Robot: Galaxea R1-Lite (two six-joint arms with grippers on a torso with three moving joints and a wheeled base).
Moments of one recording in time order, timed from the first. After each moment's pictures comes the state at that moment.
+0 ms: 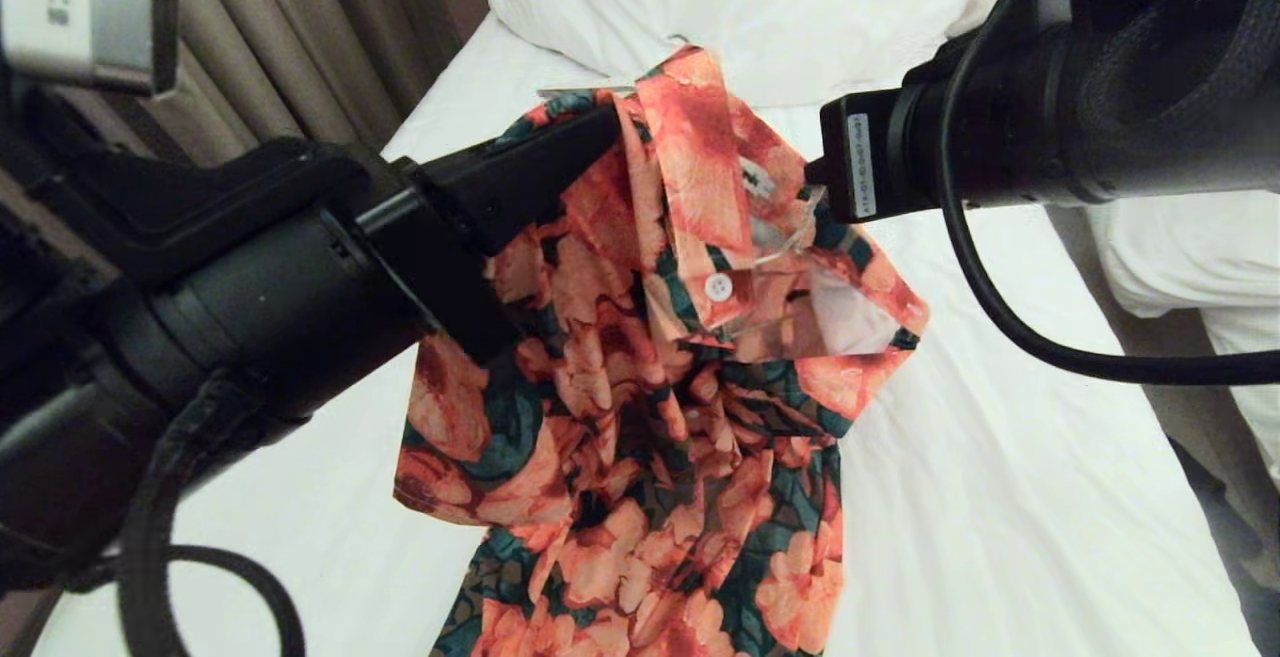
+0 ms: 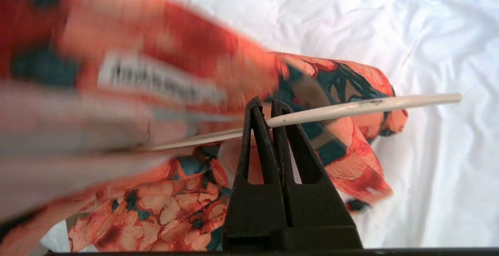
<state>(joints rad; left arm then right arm) -0.88 1.33 -0.75 -0.93 -0.06 0.00 0.83 1.71 -1.87 0.49 -0.40 0.14</state>
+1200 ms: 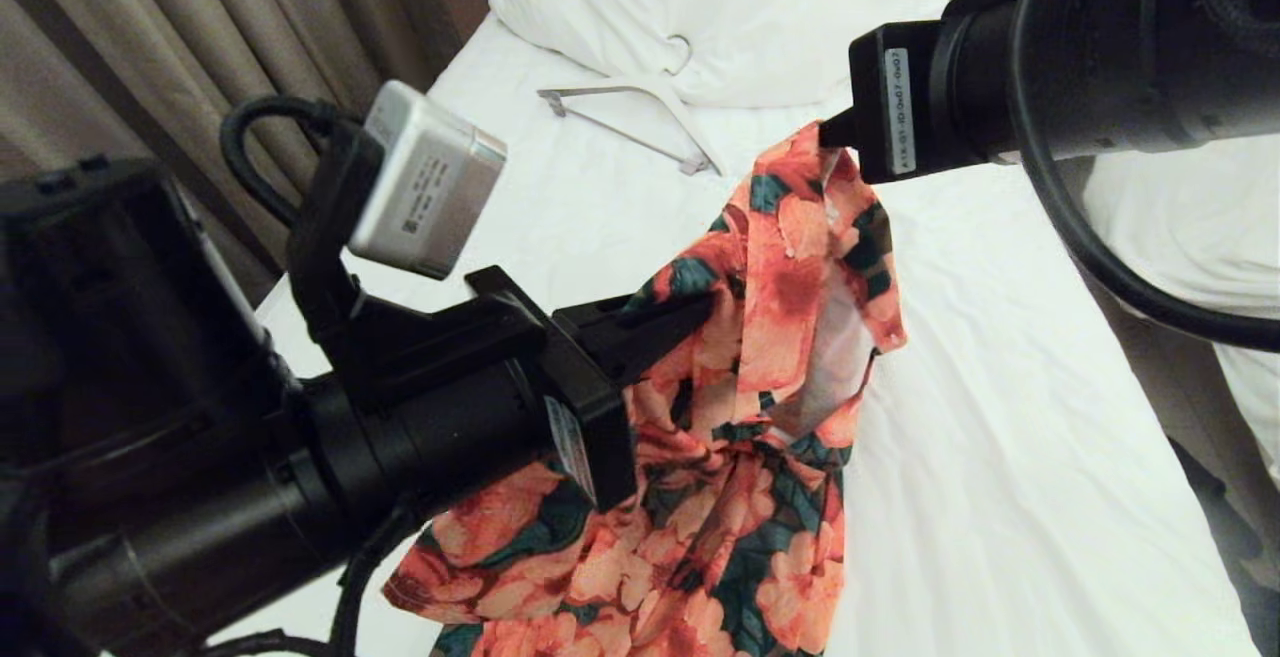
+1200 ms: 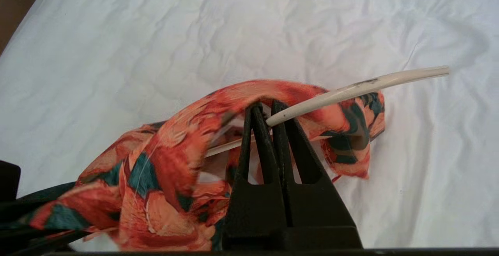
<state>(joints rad) -0.97 1.41 -0.74 -0.73 0.03 0.12 0.87 1.69 -1.97 0.58 -0.42 0.11</state>
